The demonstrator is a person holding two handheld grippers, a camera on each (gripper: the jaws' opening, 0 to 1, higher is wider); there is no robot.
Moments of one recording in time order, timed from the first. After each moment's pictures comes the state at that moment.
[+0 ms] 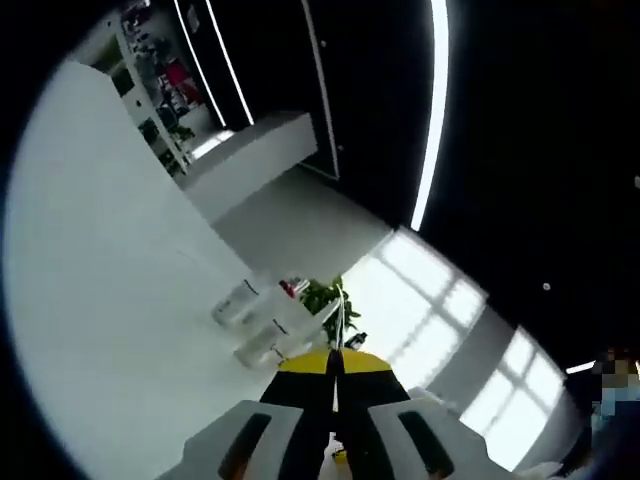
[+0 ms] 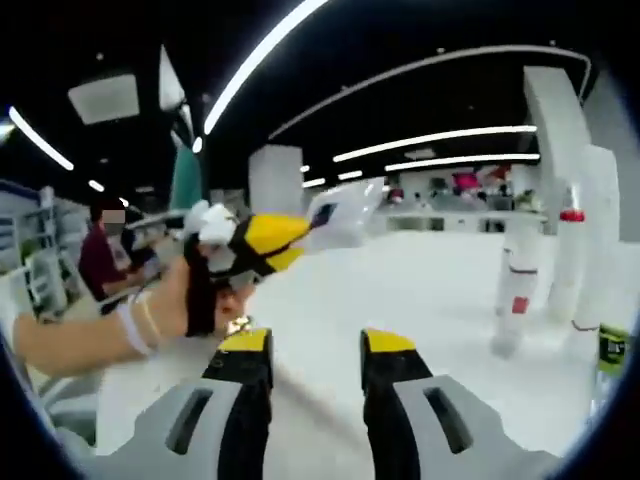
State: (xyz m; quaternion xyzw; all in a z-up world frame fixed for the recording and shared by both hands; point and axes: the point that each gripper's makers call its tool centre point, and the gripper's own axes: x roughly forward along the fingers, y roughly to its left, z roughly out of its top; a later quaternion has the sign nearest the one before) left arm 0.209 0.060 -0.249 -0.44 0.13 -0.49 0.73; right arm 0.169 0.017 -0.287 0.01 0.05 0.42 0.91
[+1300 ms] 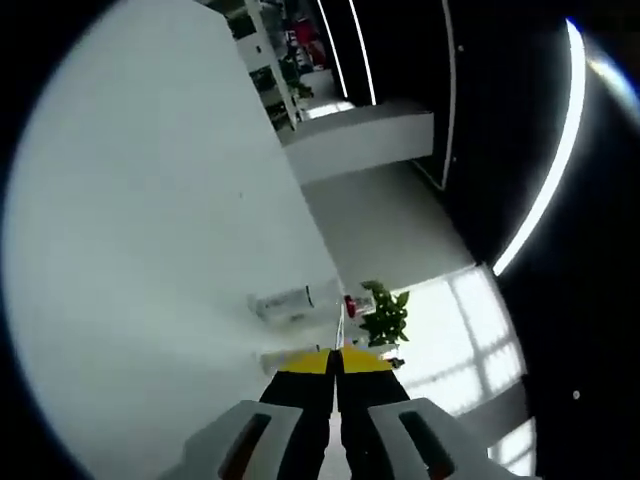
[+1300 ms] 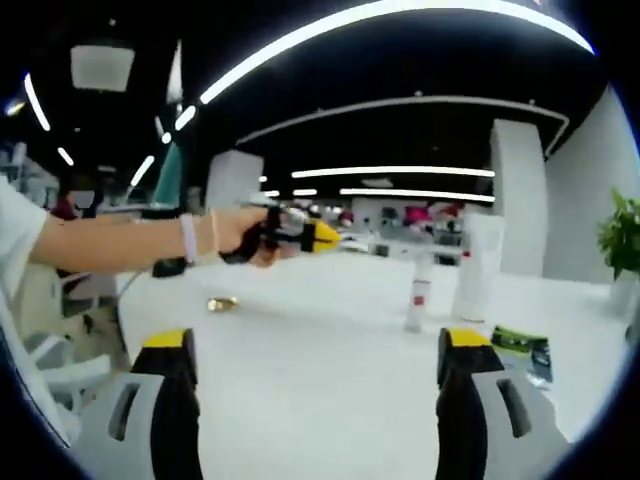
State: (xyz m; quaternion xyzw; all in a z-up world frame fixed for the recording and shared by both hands) left arm 0.304 0.039 -0.251 -0.54 0.33 -0.32 0.71; right arm 0.089 -0.066 -0.270 -0.06 0.00 0.31 0.95
